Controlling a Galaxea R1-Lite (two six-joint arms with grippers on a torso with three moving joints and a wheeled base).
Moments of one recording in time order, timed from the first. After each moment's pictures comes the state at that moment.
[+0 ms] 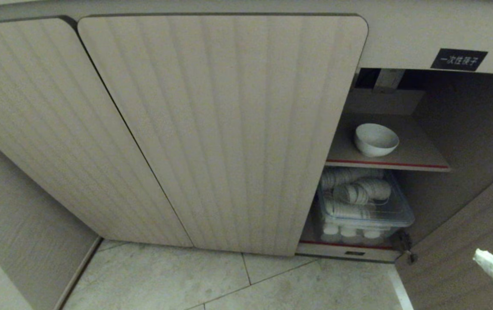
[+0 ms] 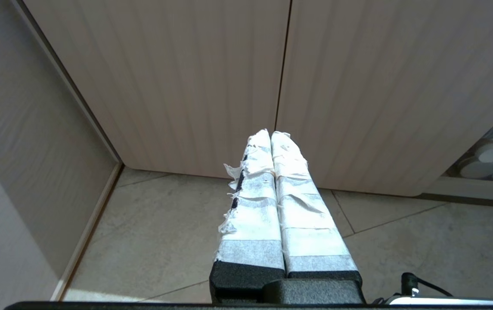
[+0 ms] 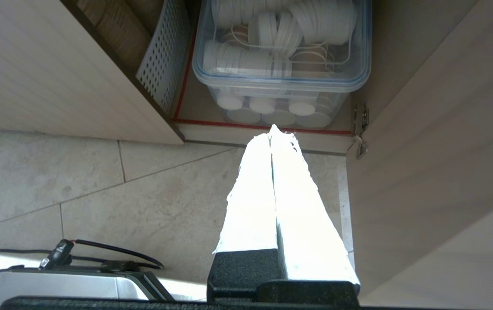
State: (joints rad) left arm 0.00 0.00 0.00 0.00 0.00 -0.03; right arm -0.04 1.01 -0.01 -0.72 0.07 0.04
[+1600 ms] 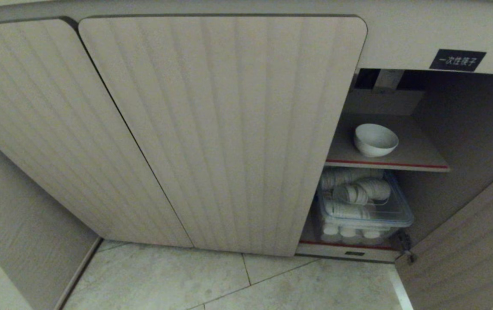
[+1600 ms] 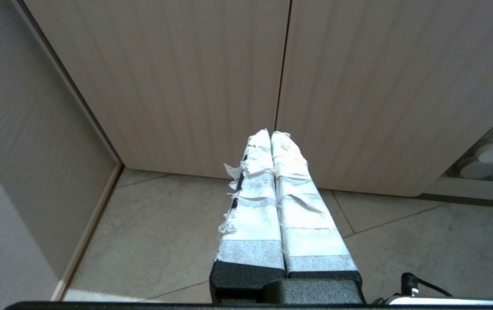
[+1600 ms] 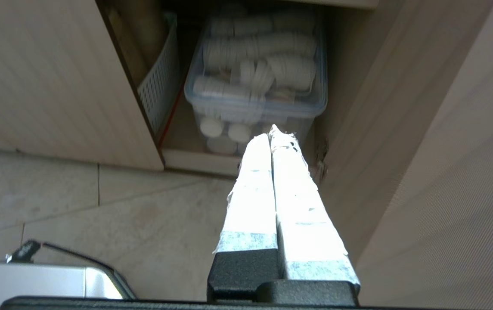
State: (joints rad) left arm 0.00 0.00 0.00 0.00 0.00 -0.03; right arm 0.00 0.03 0.00 0.00 -0.01 -0.06
